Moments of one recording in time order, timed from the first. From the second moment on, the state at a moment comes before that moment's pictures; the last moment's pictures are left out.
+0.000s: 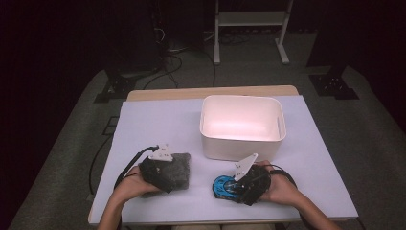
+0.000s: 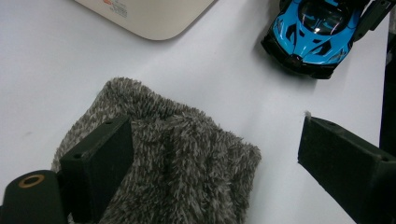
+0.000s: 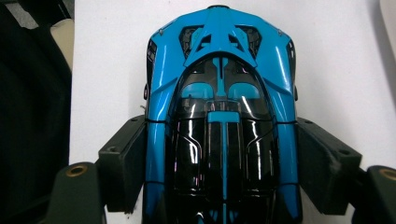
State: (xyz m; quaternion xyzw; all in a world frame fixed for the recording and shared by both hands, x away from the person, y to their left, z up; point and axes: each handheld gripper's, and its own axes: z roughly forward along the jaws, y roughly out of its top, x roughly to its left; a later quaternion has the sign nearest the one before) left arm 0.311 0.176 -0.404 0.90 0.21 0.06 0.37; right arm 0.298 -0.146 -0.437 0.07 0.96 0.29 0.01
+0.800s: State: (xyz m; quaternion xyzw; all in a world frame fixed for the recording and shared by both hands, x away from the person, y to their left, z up) left arm 0.311 0.176 -0.404 0.91 0.21 0.06 0.36; right arm 0.291 -0.151 -0.445 0.09 0.95 0.29 0.03
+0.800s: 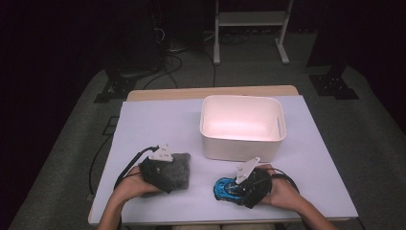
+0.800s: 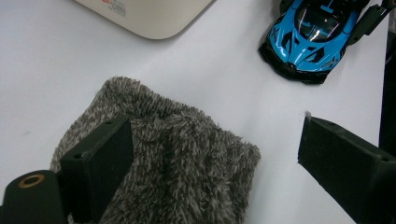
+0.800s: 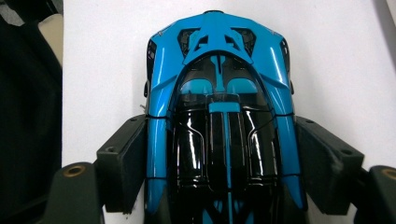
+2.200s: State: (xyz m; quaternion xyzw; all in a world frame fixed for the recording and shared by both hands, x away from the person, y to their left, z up) left arm 0.311 0.179 -0.403 0.90 0.21 0.06 0.37; right arm 0.294 -0.140 -0.426 0.06 0.96 0.27 0.03
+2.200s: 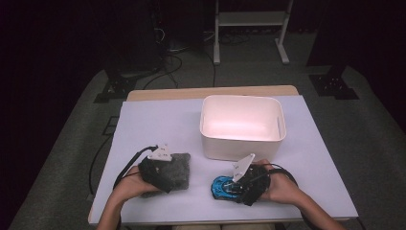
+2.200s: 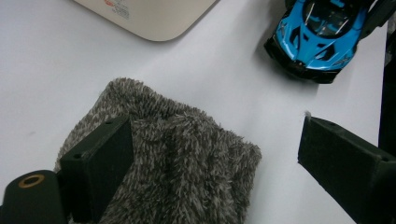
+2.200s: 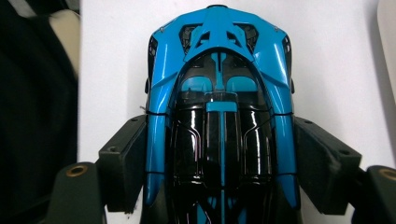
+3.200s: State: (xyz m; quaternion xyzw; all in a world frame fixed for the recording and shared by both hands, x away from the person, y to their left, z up) left arm 0.315 0.186 -0.404 0.90 0.22 0.07 0.37; right arm 0.289 -0.132 -0.319 0.00 0.96 0.28 0.01
